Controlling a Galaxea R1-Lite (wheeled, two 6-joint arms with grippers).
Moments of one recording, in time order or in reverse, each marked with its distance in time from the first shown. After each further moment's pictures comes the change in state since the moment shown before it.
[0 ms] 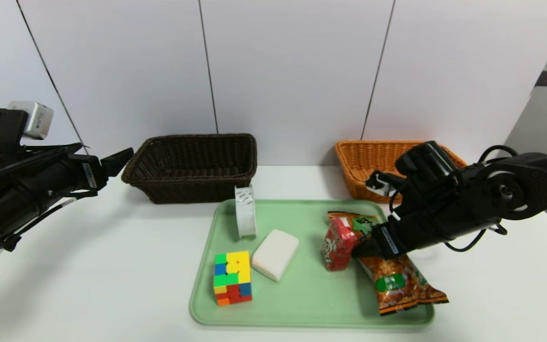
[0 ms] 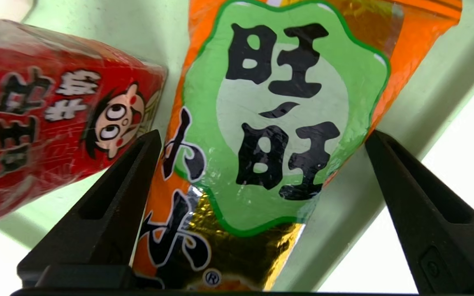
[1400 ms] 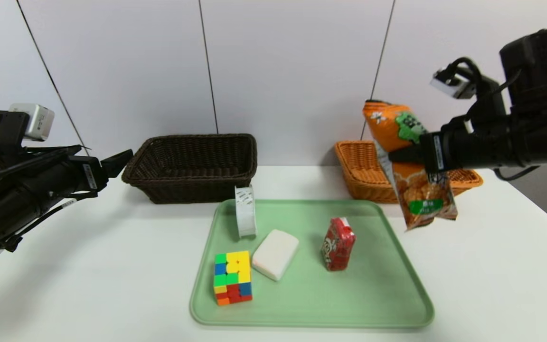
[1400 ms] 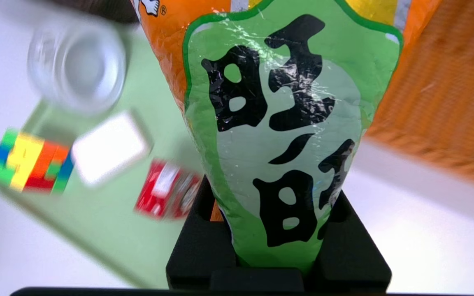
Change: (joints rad) left arm 0.003 0.007 0.003 -0.001 0.008 -0.004; right arm -0.108 -0.243 -0.229 -0.043 0.011 0.036
